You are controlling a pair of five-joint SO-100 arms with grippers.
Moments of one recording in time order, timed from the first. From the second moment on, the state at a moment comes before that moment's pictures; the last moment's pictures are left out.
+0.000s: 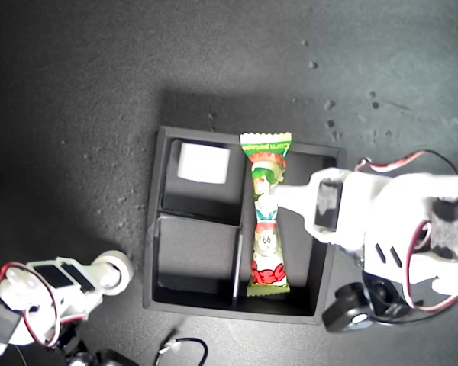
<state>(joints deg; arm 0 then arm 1) 35.6 98.3 119.1 46.0 -90.7 -4.8 49.7 26.2 85.5 16.5</state>
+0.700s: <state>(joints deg) 27.5 103.9 106.2 69.2 -84.2 -6.8 49.8 -1.6 102.9 58.1</state>
